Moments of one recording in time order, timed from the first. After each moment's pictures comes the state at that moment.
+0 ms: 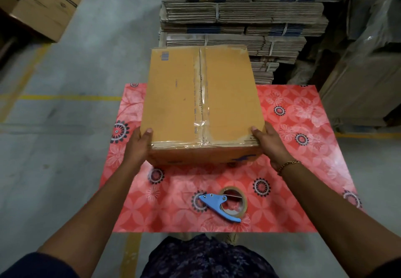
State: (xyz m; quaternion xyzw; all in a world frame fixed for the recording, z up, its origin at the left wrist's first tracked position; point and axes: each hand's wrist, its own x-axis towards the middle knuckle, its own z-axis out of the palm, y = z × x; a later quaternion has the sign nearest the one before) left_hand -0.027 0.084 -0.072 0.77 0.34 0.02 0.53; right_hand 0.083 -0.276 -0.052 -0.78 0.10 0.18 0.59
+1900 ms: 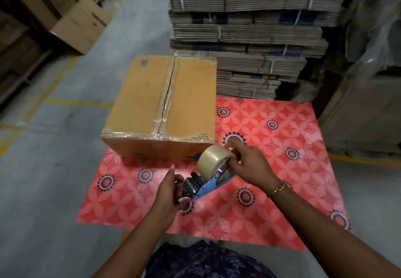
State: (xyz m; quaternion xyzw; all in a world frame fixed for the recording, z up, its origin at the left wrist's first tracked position) left_hand -0.106 -0.106 -0.038 0.43 0.46 -0.07 0.77; right_hand 0.037 -0.304 -0.008 -0.89 -0.29 0.08 0.34
